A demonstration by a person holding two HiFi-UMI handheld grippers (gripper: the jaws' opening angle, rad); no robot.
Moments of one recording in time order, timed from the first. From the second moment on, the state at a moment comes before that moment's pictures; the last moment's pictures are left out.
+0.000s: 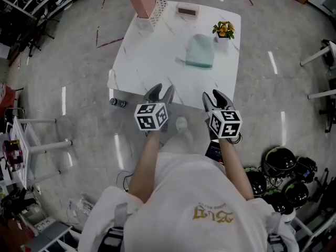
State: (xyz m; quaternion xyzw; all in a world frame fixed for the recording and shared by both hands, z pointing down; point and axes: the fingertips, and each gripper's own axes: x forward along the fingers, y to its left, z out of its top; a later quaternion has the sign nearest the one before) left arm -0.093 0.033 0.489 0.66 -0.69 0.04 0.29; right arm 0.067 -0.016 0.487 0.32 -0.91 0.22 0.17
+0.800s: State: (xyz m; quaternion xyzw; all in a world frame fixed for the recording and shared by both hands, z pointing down) left arm -0.154 -0.103 0.592 0.72 -0.58 0.21 0.33; right arm -0.047 -0.113 0.588 0.31 -0.87 0.28 0.27
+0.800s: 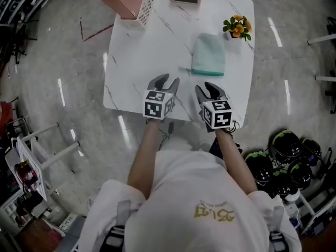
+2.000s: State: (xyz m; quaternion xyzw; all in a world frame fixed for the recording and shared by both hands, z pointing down) left arm -0.119 -0.147 0.636 0.84 -0.33 0.40 0.17; right arm -0.097 -0.131 0.638 0.32 -0.85 0.28 0.32
